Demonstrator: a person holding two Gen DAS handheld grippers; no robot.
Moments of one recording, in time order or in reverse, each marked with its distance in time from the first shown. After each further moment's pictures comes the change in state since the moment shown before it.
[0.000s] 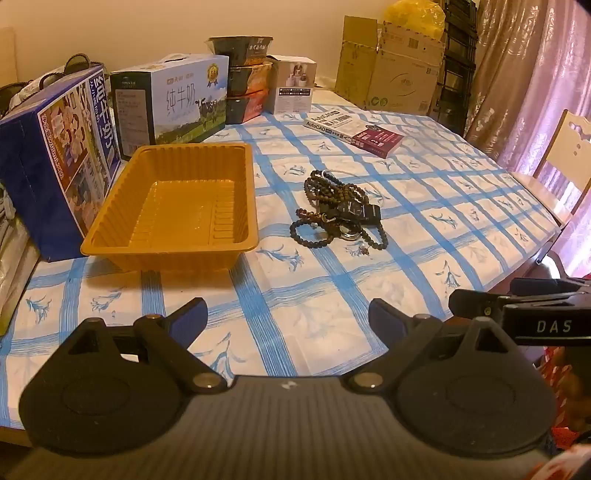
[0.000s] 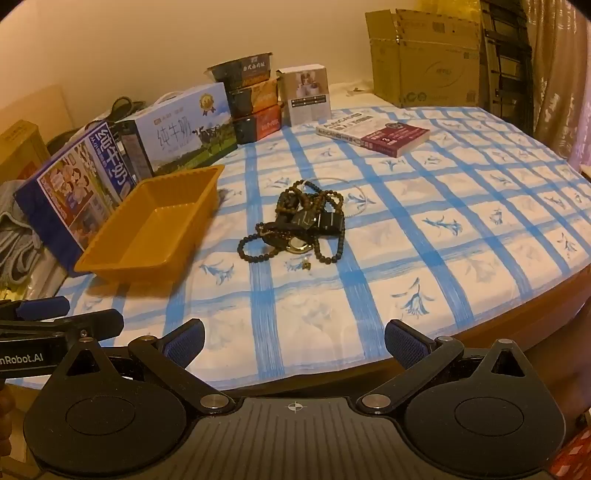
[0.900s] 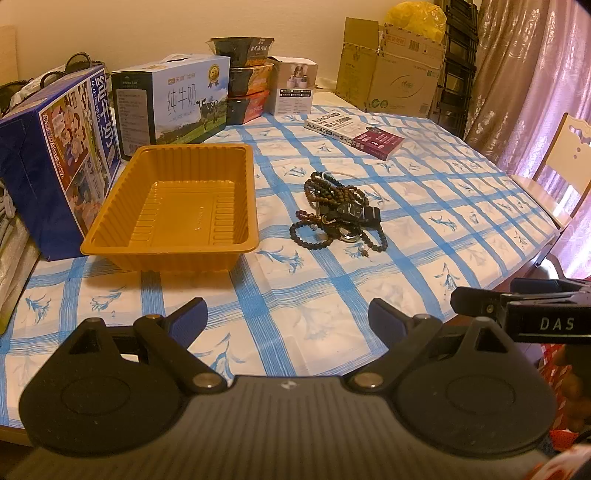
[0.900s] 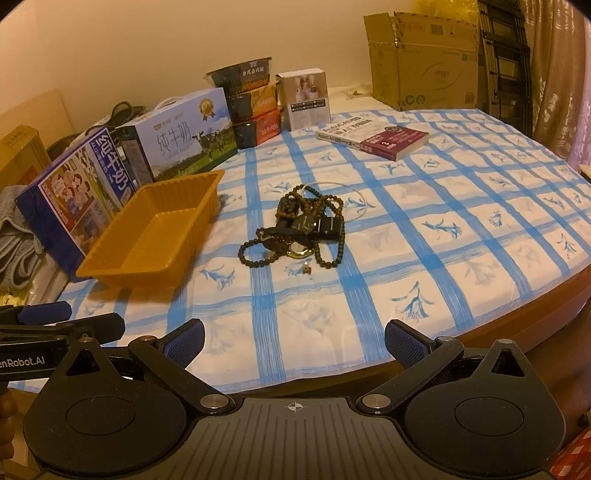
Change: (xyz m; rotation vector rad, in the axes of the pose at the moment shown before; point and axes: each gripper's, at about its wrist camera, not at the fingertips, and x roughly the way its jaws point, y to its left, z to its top) left arm 0.000 0.000 0.000 -0.003 -0.001 -0.003; right arm -0.002 -0.001 0.002 0.002 -0.003 0.008
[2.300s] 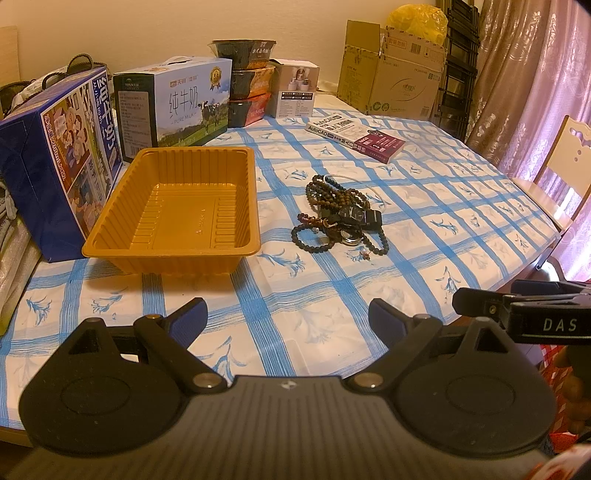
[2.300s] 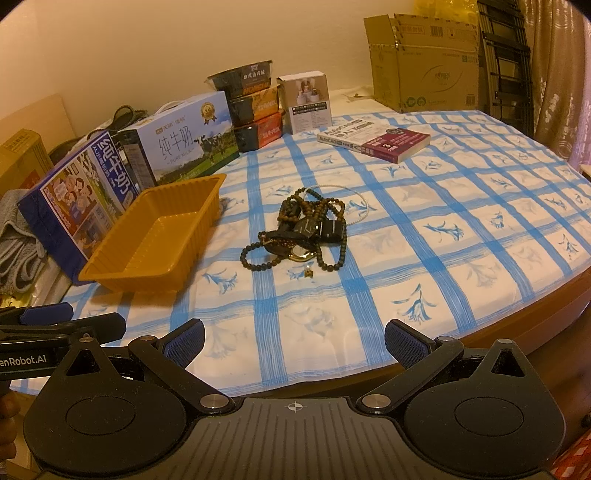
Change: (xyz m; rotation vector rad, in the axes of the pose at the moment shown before) left arm 0.000 0.000 0.000 -0.001 -0.005 -0.001; right arm -0.001 0.001 0.000 0.004 -0.008 0.005
